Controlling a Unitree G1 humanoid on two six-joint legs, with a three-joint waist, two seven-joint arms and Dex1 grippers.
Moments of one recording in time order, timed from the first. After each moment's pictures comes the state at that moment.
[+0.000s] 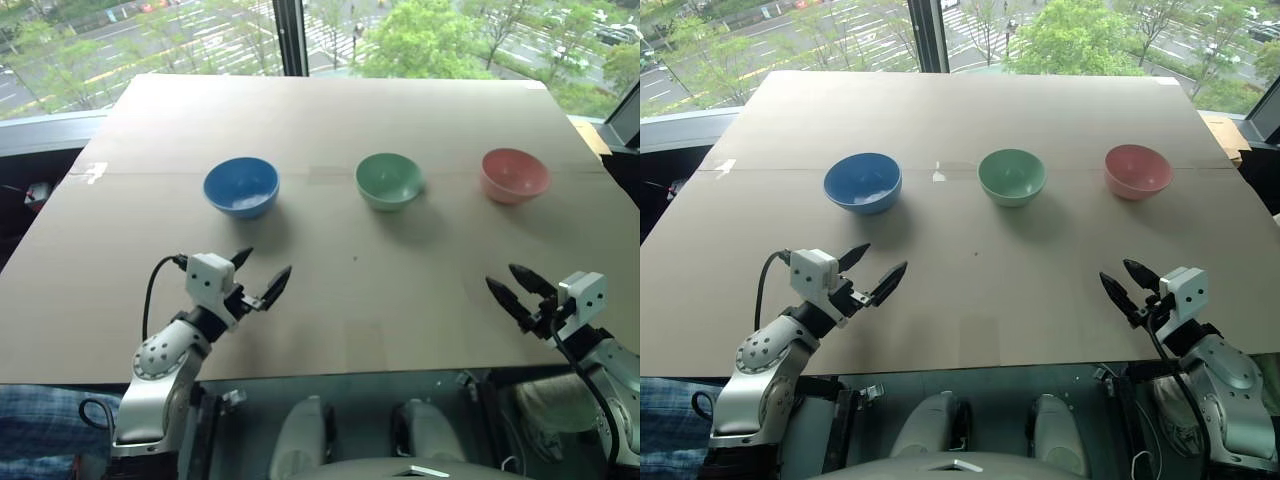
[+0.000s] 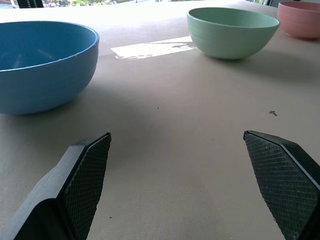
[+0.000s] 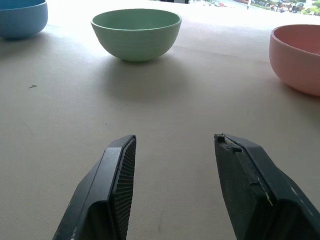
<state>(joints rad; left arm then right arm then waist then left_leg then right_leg) 0.11 0.39 0.18 -0.29 -0.34 0.19 -0.58 0.20 -0.43 -0.29 -0.21 0.40 0.08 0.72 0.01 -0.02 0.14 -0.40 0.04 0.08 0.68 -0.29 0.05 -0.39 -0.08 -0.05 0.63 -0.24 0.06</state>
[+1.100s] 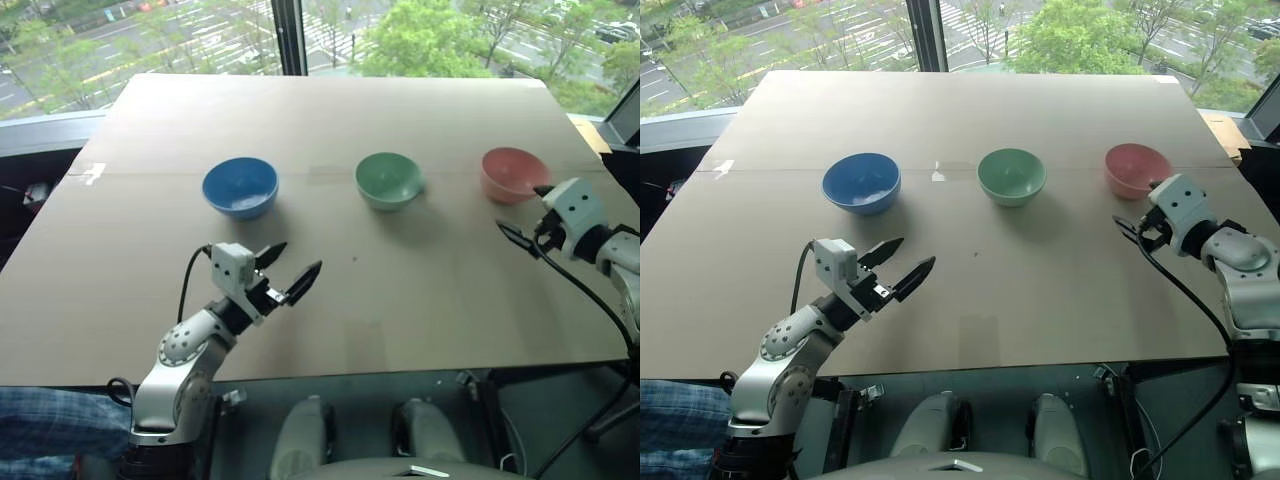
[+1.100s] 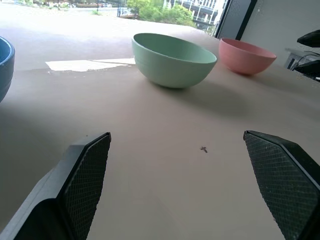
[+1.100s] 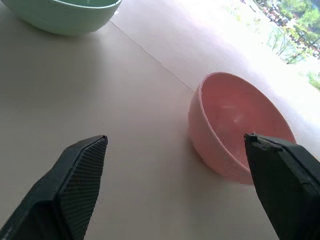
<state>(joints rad) 0.05 0.36 0.10 -0.38 -0.50 0.34 -0.59 -0.42 -0.77 -0.08 0.20 0.08 0.14 0.71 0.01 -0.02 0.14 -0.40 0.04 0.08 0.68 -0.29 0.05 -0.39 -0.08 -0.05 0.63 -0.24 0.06</state>
